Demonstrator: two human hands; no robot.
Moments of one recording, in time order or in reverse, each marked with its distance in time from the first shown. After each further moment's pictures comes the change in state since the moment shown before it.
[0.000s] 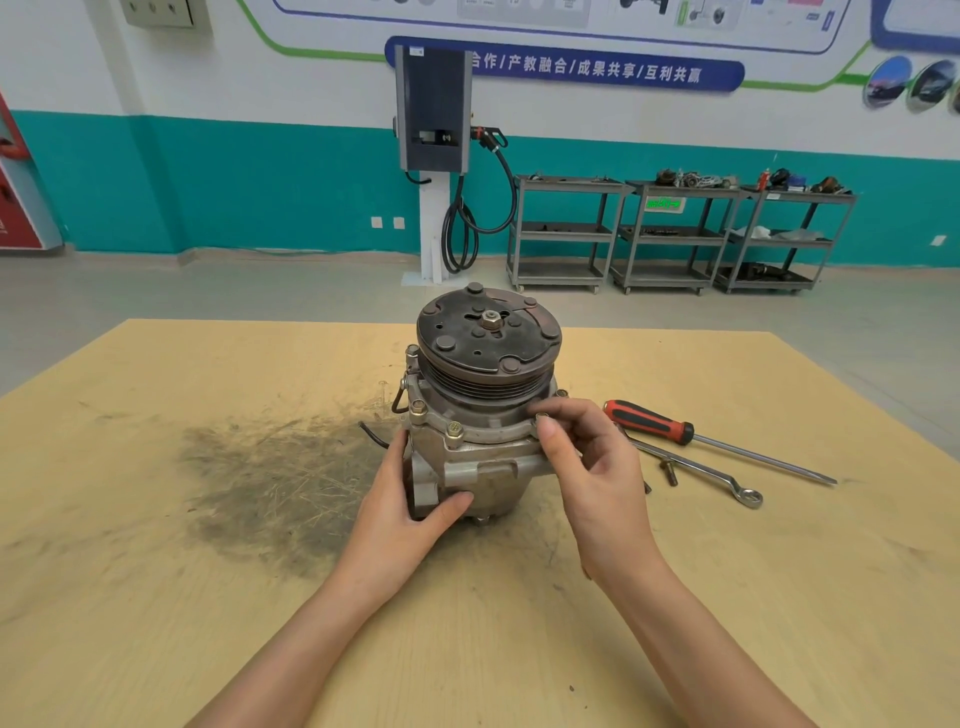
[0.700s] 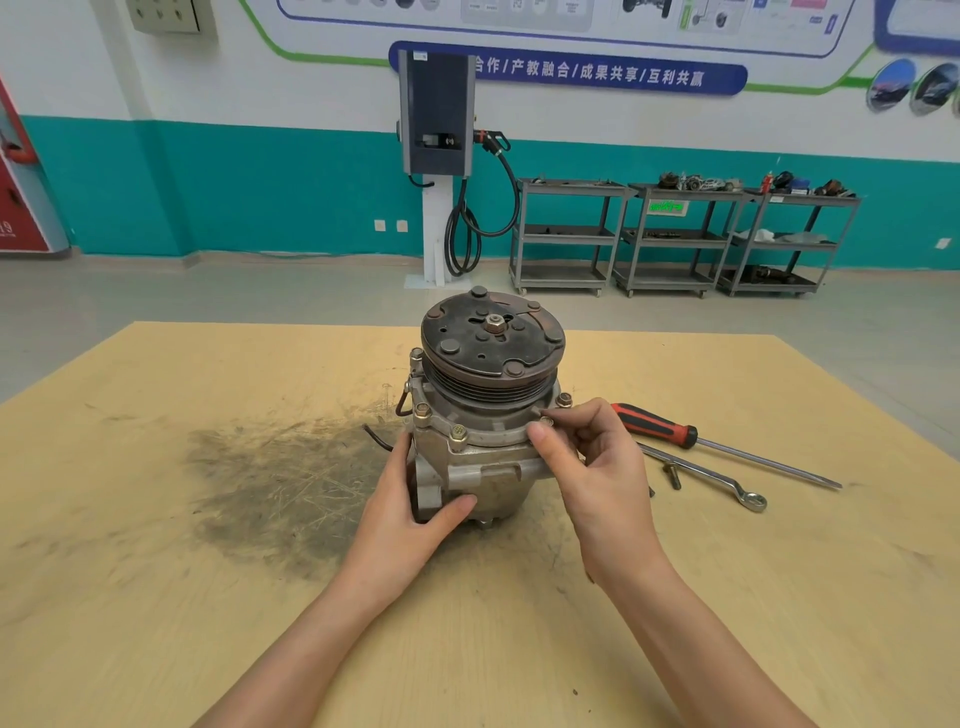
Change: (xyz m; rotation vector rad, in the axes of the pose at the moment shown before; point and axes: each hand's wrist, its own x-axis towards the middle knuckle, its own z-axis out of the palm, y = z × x) left_hand 0.000 0.000 0.000 -0.030 -0.003 0.030; right_hand 0.002 -0.001 0.002 0.066 0.052 0.039
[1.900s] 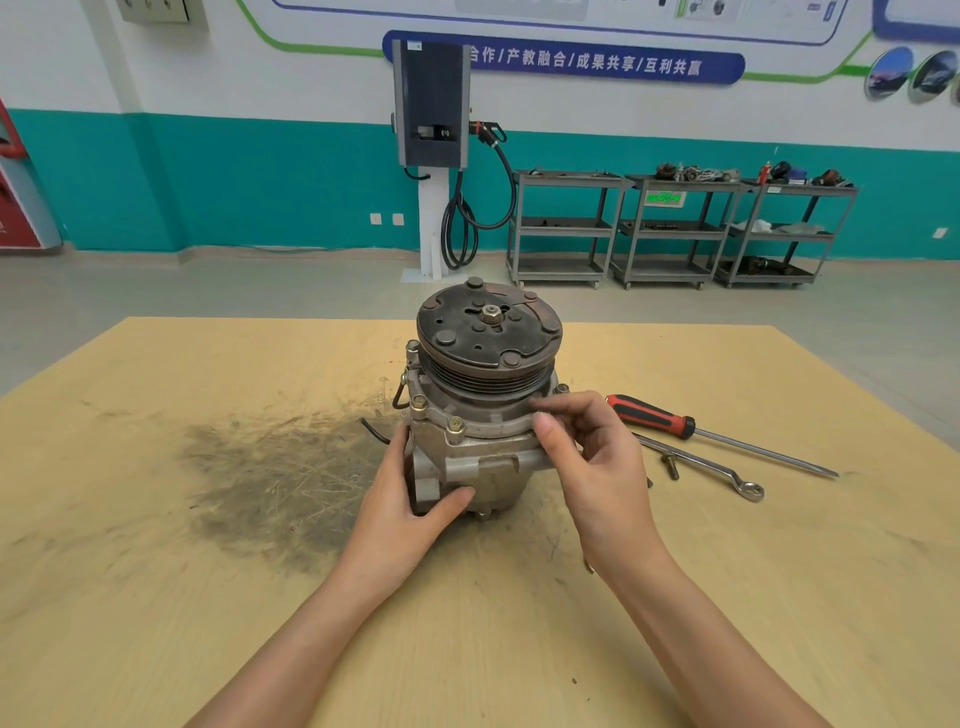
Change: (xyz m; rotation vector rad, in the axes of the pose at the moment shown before) left_hand 0.001 -0.005 0.000 0.005 -0.001 0.023; right_hand -0.001 -0.001 -0.001 -0.028 -0.045 -0.042
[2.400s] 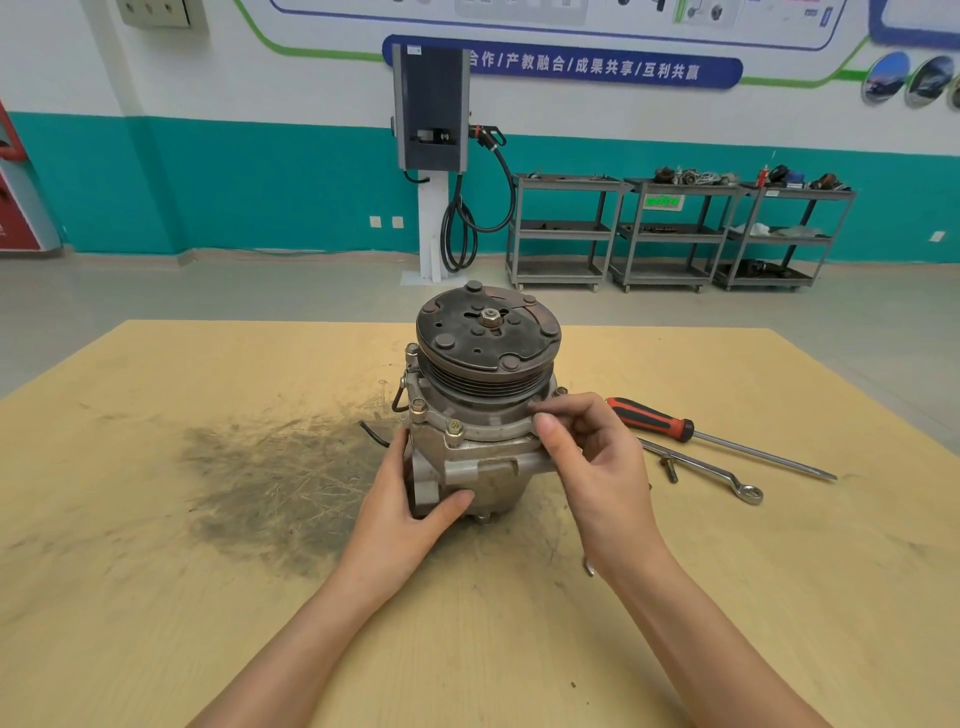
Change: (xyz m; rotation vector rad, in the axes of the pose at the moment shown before) left_hand 0.001 0.000 0.001 0.016 0.009 -0.023; right_hand 0.001 -0.003 -0.001 0.008 0.005 0.023
